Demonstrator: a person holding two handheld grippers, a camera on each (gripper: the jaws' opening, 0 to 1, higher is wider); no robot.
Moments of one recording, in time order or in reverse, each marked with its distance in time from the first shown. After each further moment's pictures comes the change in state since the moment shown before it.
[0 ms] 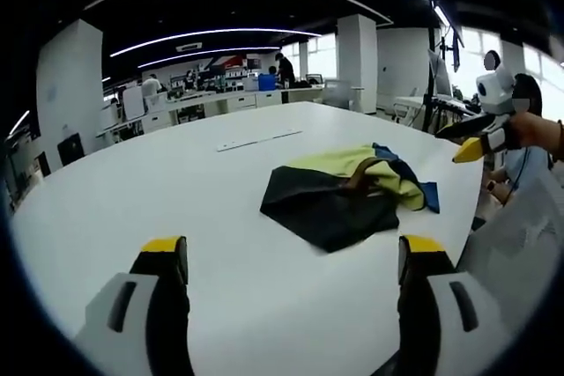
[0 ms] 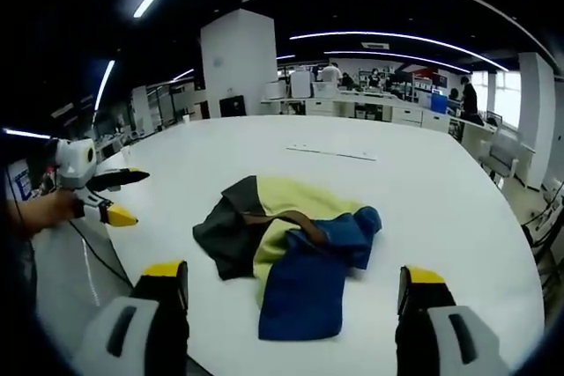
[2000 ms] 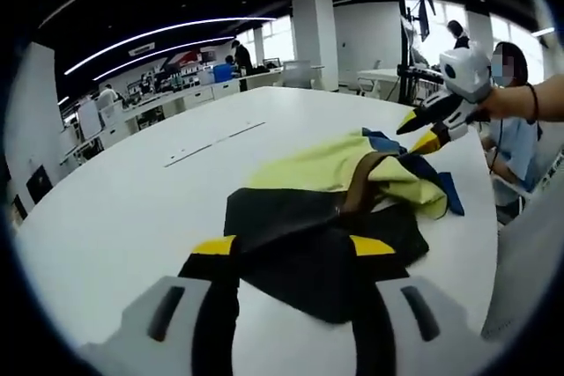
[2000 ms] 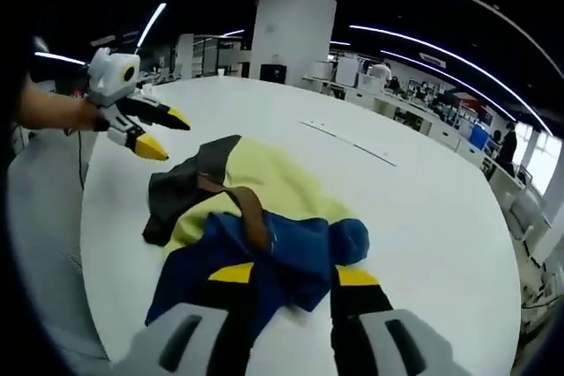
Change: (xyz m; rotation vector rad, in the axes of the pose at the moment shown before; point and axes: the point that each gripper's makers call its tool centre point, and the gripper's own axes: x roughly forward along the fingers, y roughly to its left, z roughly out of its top) left arm 0.125 -0.023 0.019 0.153 0.081 -0.180; right arm 0.088 -0.060 -0.011 -0.330 0.114 0.104
